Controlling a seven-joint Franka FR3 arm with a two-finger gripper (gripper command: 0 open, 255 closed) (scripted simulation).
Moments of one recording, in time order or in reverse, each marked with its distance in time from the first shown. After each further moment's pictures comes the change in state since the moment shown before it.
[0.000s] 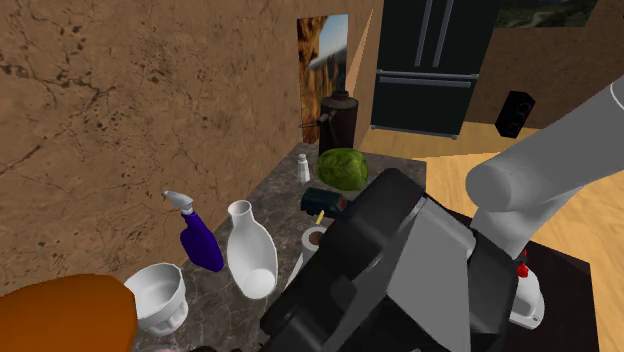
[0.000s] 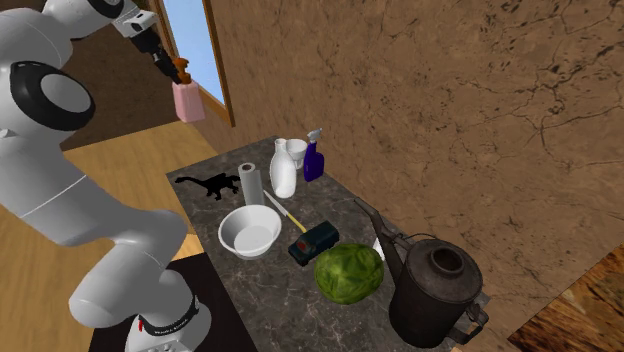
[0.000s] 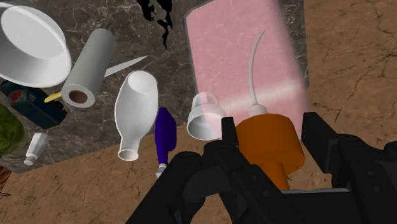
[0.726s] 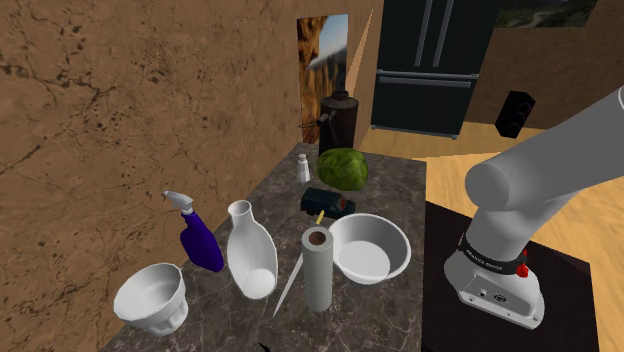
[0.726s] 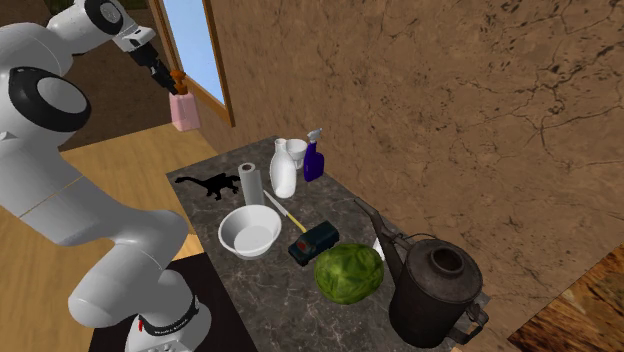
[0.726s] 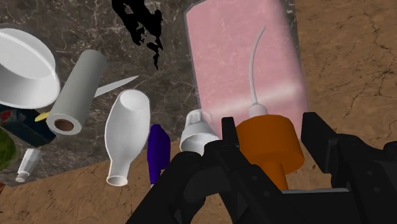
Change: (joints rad) arm -0.024 -0.063 0.055 -0.032 0.050 0.058 0.043
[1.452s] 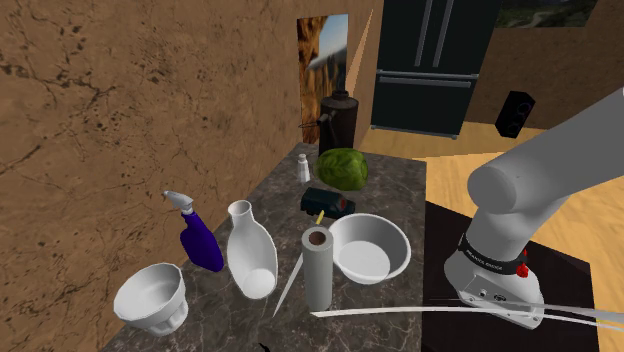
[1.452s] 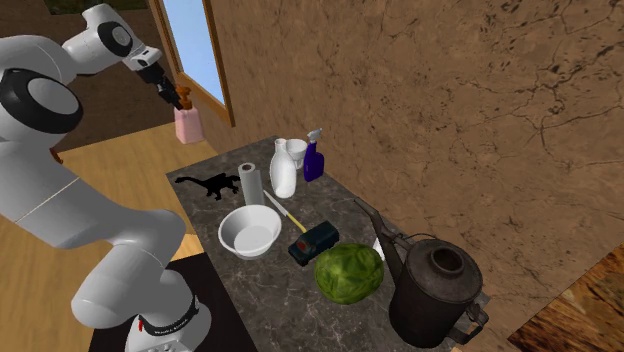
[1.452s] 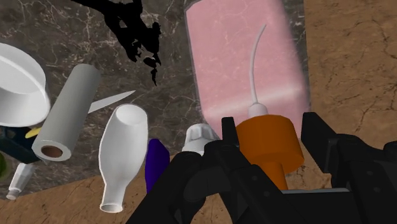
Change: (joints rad) arm 0.089 0.006 -0.023 -0.193 -0.009 0.154 0.032
